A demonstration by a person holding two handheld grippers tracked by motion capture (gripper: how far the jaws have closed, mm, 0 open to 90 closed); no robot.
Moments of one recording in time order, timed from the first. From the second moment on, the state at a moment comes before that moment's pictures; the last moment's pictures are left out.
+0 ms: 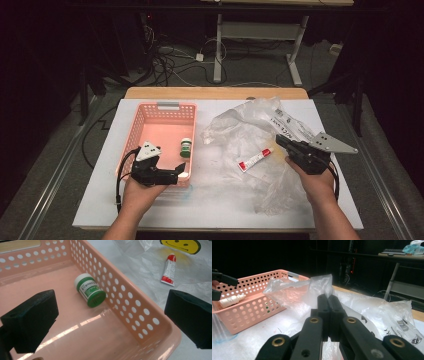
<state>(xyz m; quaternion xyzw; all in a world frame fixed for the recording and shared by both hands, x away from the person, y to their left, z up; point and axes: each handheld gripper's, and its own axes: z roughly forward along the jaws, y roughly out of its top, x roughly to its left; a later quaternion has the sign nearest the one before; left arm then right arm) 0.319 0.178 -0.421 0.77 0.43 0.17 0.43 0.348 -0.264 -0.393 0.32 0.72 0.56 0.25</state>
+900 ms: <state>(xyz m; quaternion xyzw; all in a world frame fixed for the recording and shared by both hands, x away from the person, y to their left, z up) 0.332 0.171 -0.401 0.77 0.43 0.15 0.45 0.347 -0.265 -0.392 0.32 0.72 0.57 0.25</state>
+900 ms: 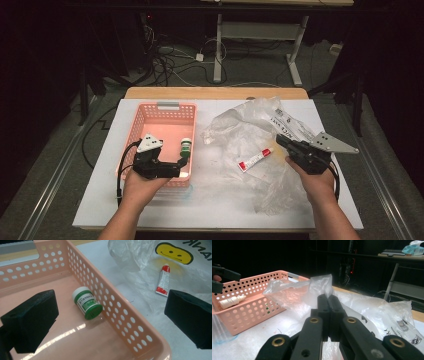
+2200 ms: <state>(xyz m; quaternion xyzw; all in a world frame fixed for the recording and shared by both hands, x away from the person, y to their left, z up) 0.416 0.167 -0.413 0.78 0.49 0.13 0.36 0.347 -0.268 -0.390 0.32 0.71 0.57 0.25</state>
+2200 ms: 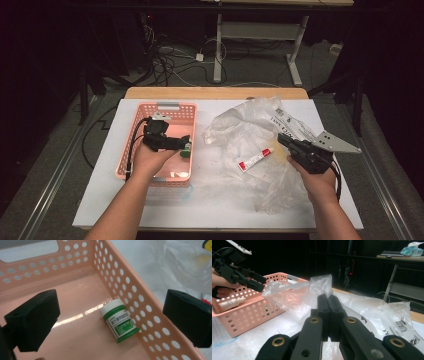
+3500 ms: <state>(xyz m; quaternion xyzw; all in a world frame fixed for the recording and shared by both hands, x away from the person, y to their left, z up) 0.444 0.146 -0.451 0.84 0.51 0.04 0.20 0.347 -0.270 -0.390 0.32 0.71 0.57 0.25</state>
